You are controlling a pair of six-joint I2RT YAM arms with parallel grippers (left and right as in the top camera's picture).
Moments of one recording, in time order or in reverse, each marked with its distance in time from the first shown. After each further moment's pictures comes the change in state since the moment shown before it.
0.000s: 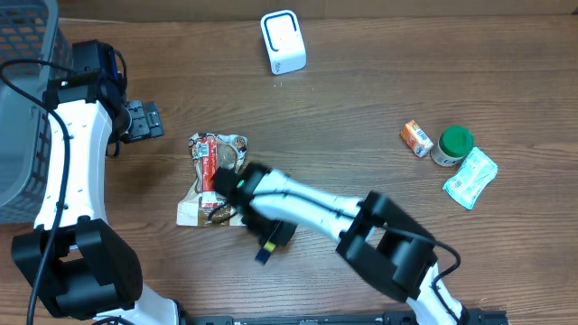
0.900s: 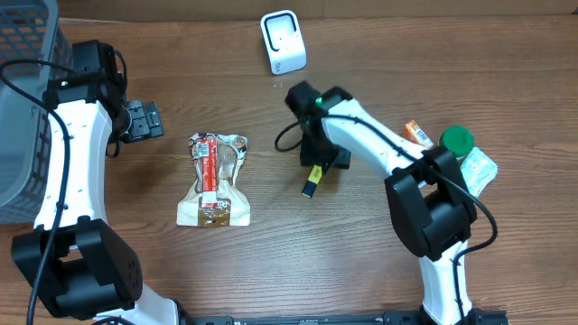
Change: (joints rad) left arm 0.000 0.000 0.000 0.000 0.000 0.000; right arm -0.442 0.004 0.104 0.021 0.158 -0.824
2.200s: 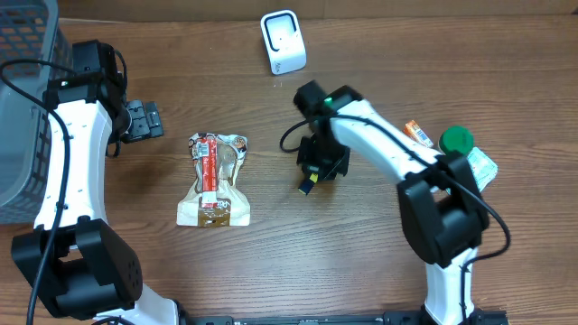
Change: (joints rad) left arm 0.000 0.000 0.000 0.000 0.000 0.000; right arm -0.018 -0.068 -0.076 -0.002 -0.292 0.050
